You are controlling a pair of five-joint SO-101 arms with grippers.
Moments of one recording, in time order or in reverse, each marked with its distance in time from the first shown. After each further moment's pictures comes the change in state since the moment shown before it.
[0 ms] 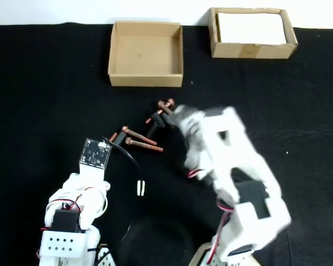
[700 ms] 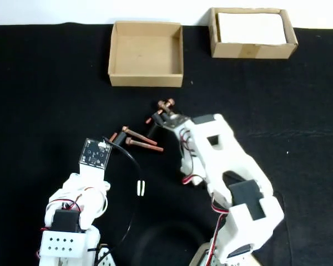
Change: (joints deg) left arm 0.0 0.0 0.0 0.0 0.0; right arm -8.1 6.2 8.4 -8.8 -4.1
